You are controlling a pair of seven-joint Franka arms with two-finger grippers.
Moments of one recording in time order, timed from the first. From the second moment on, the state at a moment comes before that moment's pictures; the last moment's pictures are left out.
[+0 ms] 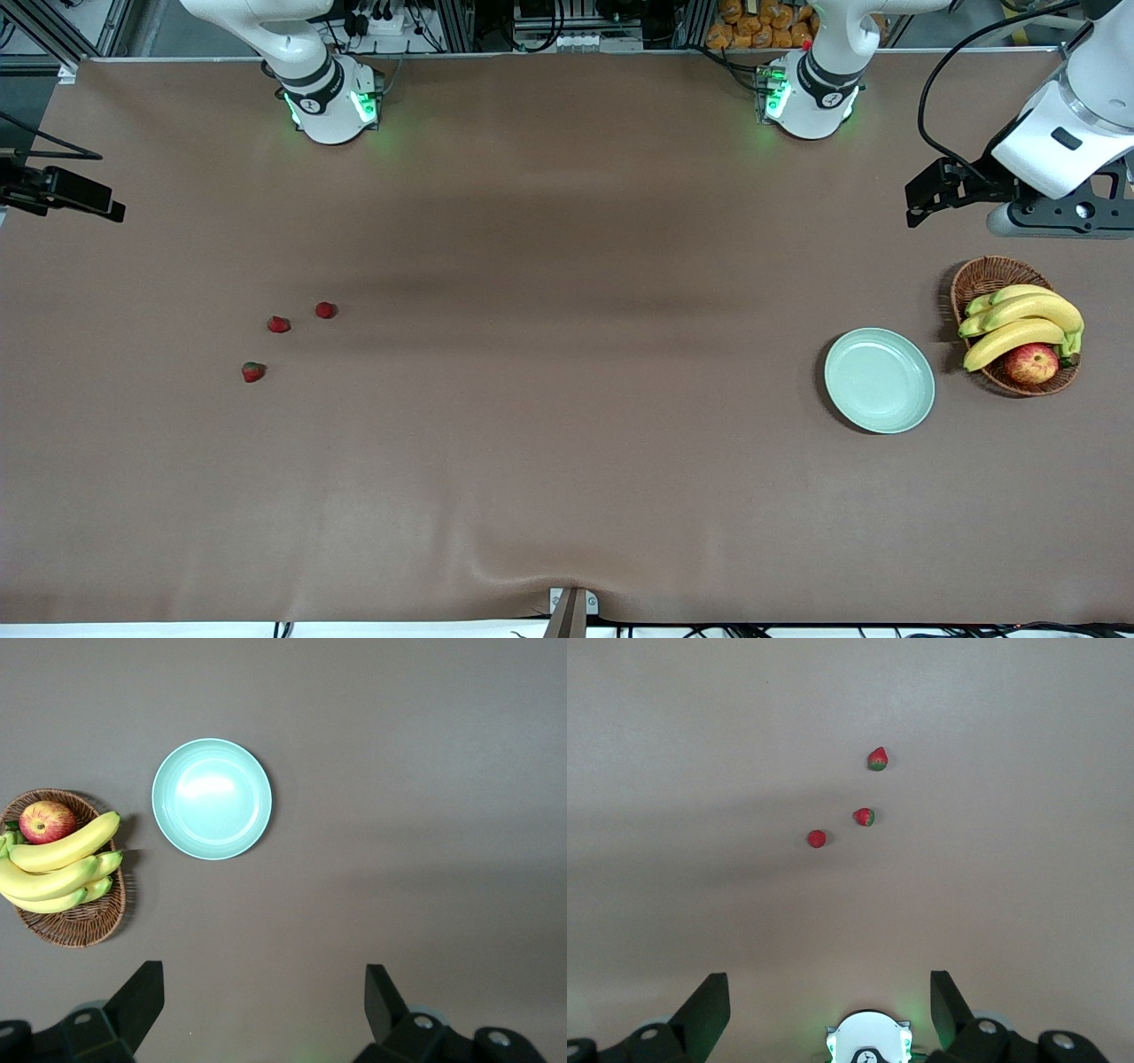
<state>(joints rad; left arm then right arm) -0.07 -0.05 -0.10 -1.62 0.00 1.57 -0.11 0.04 0.09 -0.12 -1.37 0.04 1.27 0.04</state>
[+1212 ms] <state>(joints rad) -0.06 -0.04 -0.10 -1.60 0.00 1.58 -0.11 0.08 0.24 -0.11 -1.66 0.04 1.67 0.04</state>
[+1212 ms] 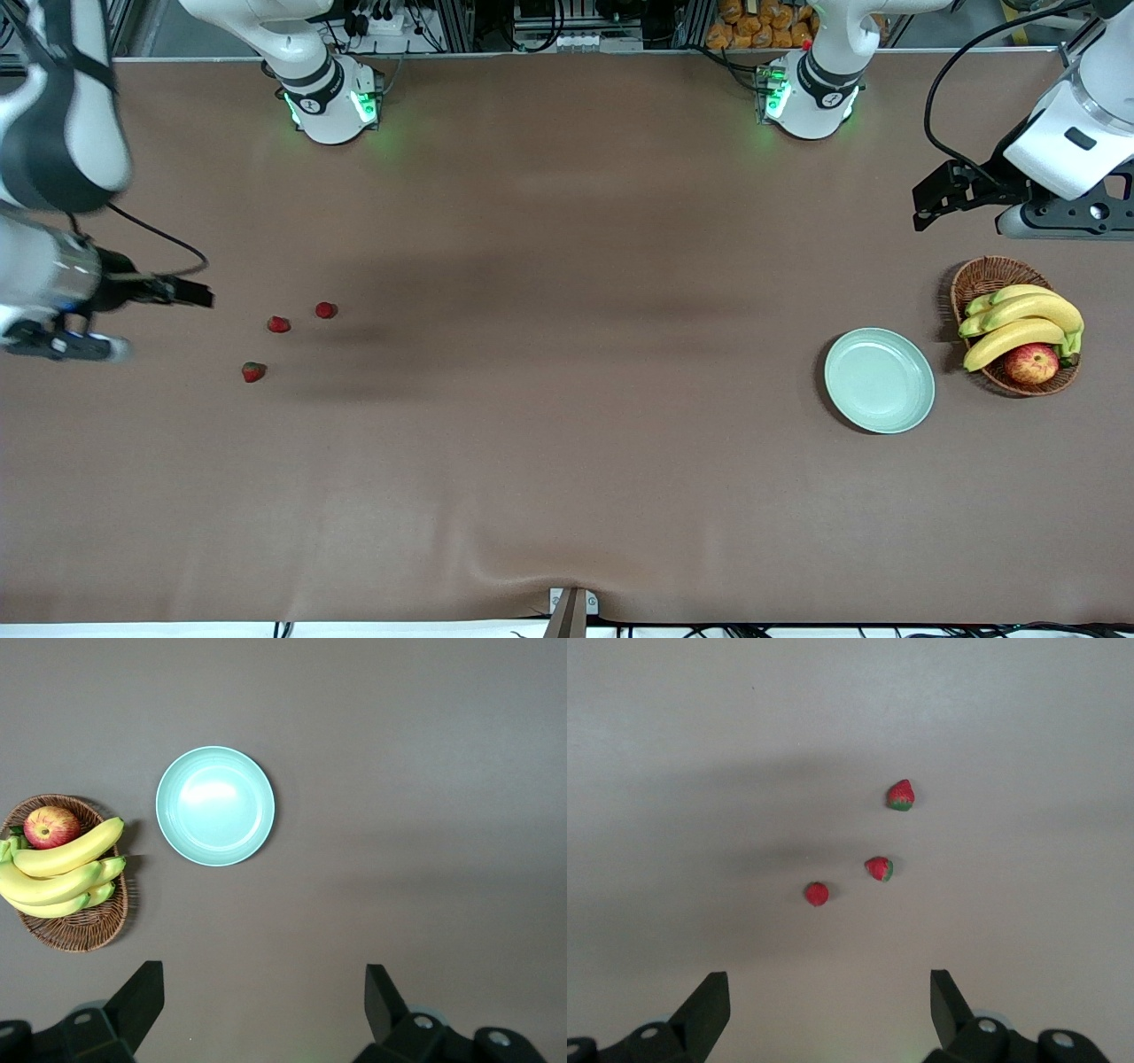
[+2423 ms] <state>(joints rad) -0.07 -0.03 -0.11 -1.60 0.00 1.58 -0.11 0.17 0.46 -0.10 -1.99 0.05 2.00 0.05</state>
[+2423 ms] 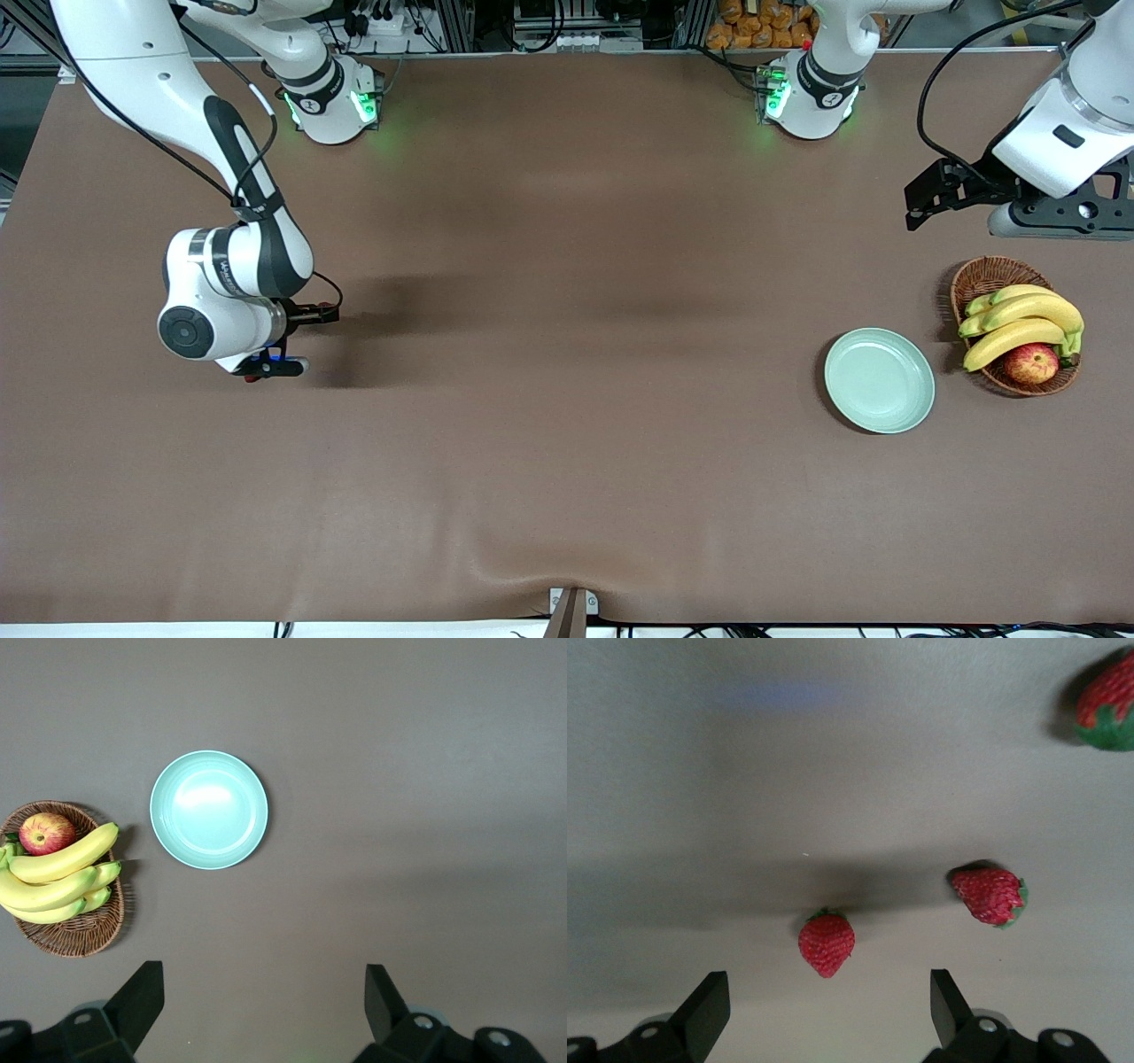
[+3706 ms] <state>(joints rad) -0.07 -0.03 -0.11 -1.60 0.00 1.58 -0.11 0.17 0.50 -0.09 -2.01 0.13 2.05 0.05</state>
